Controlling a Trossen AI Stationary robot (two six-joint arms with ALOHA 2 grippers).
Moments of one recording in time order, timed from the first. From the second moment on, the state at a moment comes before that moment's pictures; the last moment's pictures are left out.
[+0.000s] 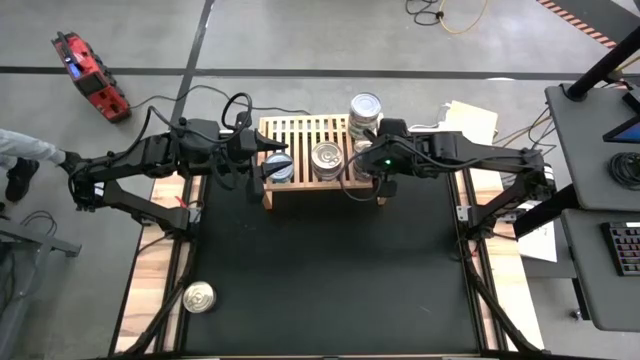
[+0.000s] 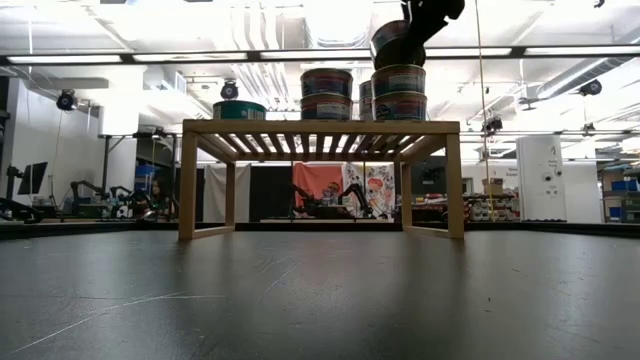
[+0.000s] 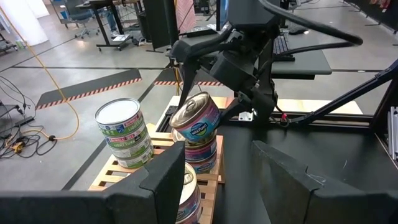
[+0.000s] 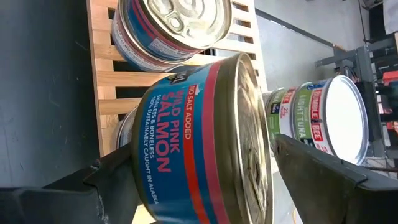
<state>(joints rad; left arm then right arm) 0.03 1.19 1.52 -0.60 -0.23 0.04 -0.11 1.49 1.63 -1.08 0.49 -0.32</state>
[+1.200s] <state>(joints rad) 0.03 1.19 1.52 -0.60 -0.23 0.04 -0.11 1.48 1.63 -1.17 0.46 -0.14</state>
